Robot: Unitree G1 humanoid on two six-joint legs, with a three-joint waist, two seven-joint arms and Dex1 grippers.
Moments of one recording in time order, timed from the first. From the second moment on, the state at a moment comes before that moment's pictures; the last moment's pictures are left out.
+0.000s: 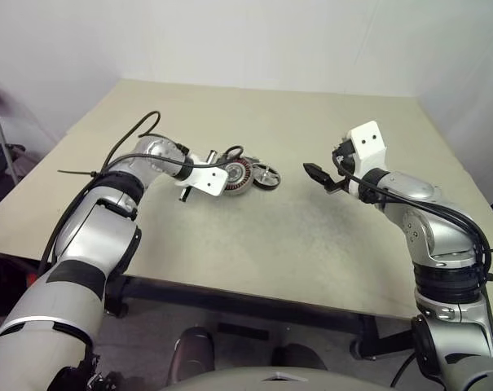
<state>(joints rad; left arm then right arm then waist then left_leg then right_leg) -1.22 0.42 -0.48 1.22 0.51 -0.85 -1.04 -0.48 -0.53 -0.08 -0.32 0.27 0.97 0.40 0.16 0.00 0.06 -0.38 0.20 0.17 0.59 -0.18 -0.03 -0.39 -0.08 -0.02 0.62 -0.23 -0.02</state>
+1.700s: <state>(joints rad) -1.39 0.28 -1.01 1.26 1.17 -1.22 -0.06 -0.35 -0.53 -0.22 -0.48 0.28 1.08 0.28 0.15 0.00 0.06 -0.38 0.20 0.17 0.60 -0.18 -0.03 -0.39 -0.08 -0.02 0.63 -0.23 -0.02</state>
